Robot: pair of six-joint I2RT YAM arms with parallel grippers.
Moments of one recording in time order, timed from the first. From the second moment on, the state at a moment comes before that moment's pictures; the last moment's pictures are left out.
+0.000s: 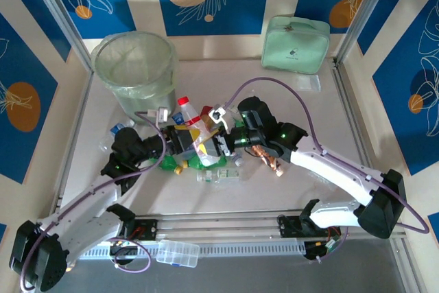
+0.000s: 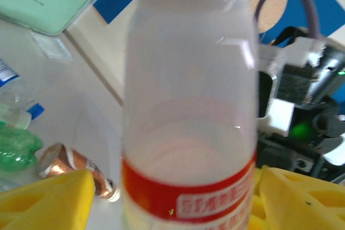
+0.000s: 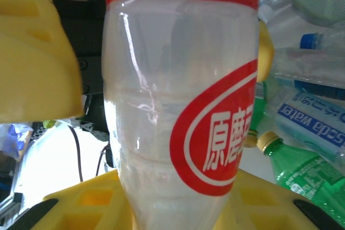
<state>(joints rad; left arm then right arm) -0.52 0.88 0.48 0.54 0.68 -0.92 0.84 1.25 1.07 -0.37 -0.58 0.32</state>
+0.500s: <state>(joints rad) -0.54 0.90 0.49 0.52 0.73 -0.88 0.82 1.25 1.07 -0.36 -0.63 0.33</state>
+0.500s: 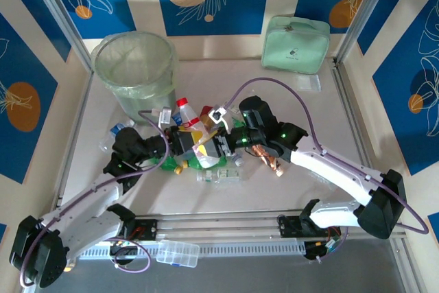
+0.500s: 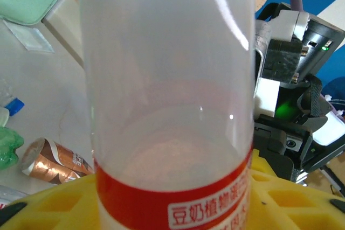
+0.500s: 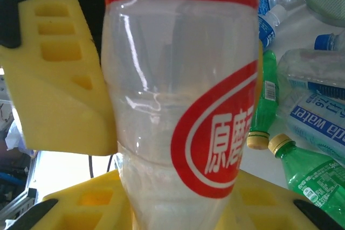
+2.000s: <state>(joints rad) -0.19 1.34 1.65 -0.72 -0.03 -0.62 0.52 0.97 1.01 -0.62 -0.36 0.34</state>
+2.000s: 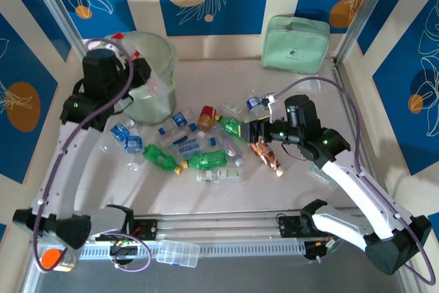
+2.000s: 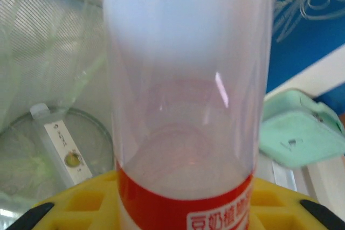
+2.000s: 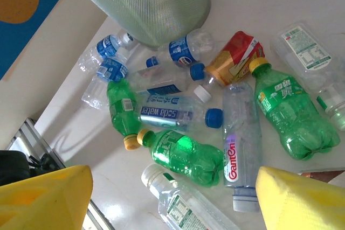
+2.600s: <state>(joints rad) -0.10 1.79 2.02 -0.92 -0.09 -0.79 0.52 0.99 1.01 -0.66 -0.34 0.36</state>
